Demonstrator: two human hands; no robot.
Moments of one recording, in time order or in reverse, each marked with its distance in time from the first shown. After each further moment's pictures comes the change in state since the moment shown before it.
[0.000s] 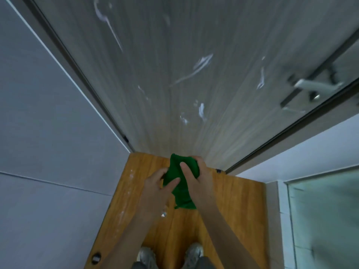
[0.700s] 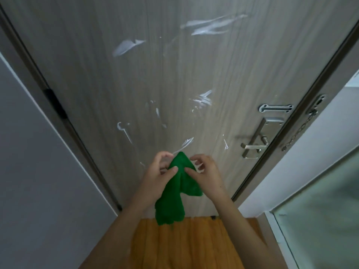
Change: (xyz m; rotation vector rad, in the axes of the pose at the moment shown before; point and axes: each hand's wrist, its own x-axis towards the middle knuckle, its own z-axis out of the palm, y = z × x) left_hand 0.066 0.218 -0.114 -0.063 -0.276 0.223; right_hand 0.050 -0.217 -0.021 -0.327 0.212 -0.099
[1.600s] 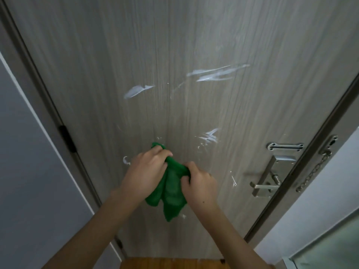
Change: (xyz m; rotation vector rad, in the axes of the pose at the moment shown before) left_hand 0.074 0.088 -0.042 1.089 0.179 0.581; right_hand 0.069 -0.056 0.012 -0.430 0.381 -0.416
